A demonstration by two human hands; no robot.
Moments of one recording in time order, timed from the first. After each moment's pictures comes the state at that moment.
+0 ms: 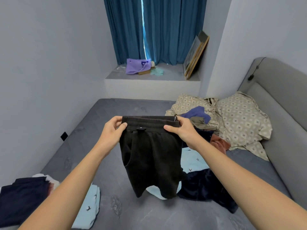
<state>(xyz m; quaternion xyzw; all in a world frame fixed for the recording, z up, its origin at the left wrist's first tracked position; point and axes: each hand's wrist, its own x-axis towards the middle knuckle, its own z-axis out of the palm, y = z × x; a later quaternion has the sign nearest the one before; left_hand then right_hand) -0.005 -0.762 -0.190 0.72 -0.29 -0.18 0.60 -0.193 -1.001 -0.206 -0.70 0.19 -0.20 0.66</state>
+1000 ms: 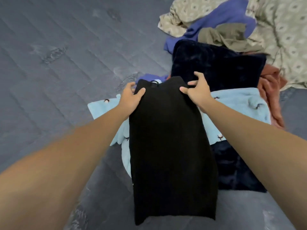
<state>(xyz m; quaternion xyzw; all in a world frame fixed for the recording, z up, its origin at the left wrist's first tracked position) 0.189 -1.052 -0.741 0.78 -0.18 -0.36 0.48 0.002 -1.234 -0.718 -0.69 0.53 -0.14 0.47</state>
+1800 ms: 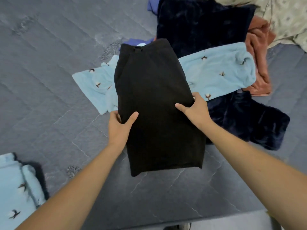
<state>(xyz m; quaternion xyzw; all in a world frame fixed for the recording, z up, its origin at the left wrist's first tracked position) 0.043 -0.884 -0.775 0.79 -0.09 -0.36 0.49 -0.152 -1.096 -0.772 -0.69 0.56 -0.10 0.44</state>
